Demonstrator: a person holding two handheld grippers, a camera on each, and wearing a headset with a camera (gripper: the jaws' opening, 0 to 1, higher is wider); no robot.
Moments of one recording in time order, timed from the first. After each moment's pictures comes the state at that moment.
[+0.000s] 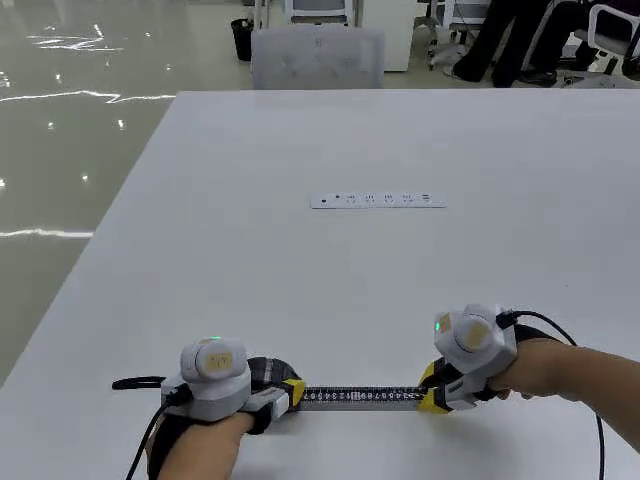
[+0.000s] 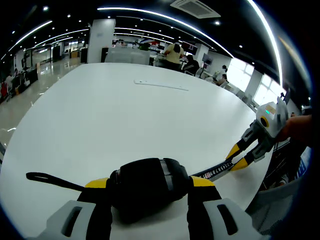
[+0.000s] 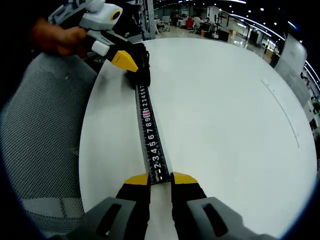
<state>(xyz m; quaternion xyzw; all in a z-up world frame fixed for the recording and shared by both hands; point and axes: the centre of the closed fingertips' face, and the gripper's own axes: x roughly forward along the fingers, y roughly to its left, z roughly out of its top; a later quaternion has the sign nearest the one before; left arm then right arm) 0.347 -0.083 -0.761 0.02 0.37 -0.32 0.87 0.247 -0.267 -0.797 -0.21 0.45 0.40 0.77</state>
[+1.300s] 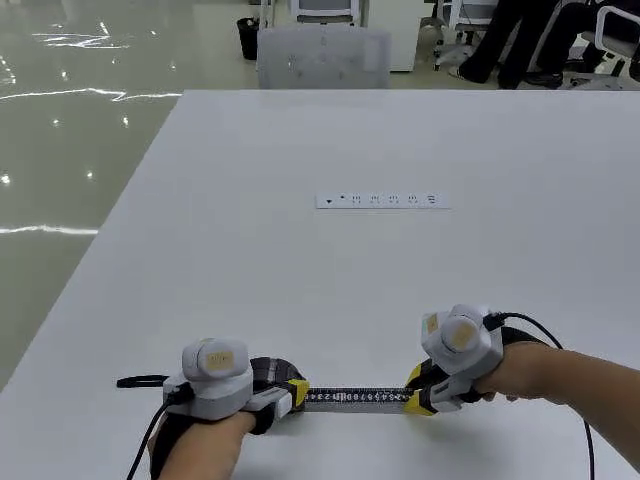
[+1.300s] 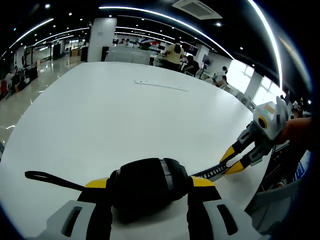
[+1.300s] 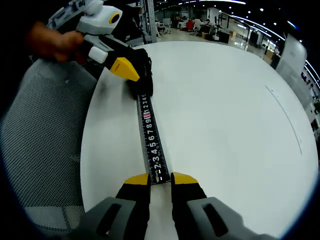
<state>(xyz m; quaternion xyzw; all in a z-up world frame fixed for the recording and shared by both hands) 0.347 -0.083 -0.761 0.01 0.37 -0.33 0.87 0.258 -0.242 -0.795 -0.20 0.45 0.41 0.77</state>
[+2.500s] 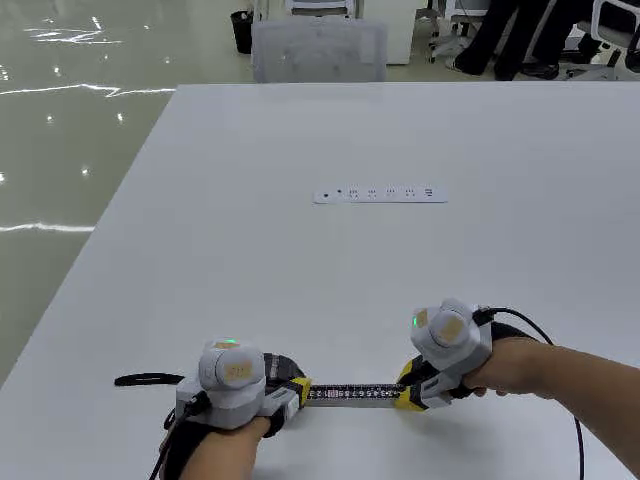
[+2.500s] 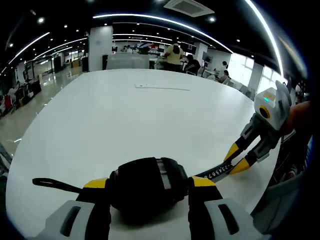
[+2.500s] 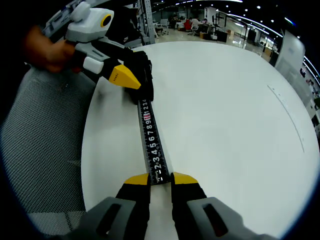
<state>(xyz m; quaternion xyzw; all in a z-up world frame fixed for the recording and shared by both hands) 0.347 -0.087 -0.761 0.06 0.34 -0.31 0.89 0.260 -0.233 -0.797 -0.19 0.45 0.40 0.78</state>
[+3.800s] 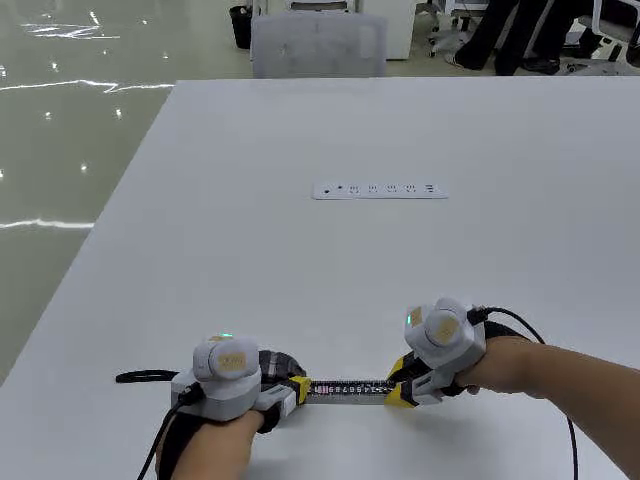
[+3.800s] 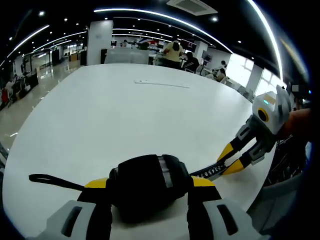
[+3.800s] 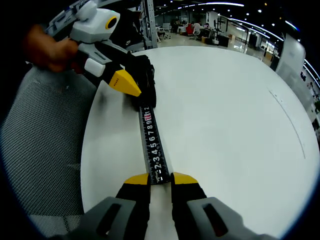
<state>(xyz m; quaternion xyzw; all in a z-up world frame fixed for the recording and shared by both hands) 0.345 -0.082 -0.764 0.04 0.37 -0.32 0.87 0.267 -0.218 -0.797 -0.19 0.43 0.41 0.78</state>
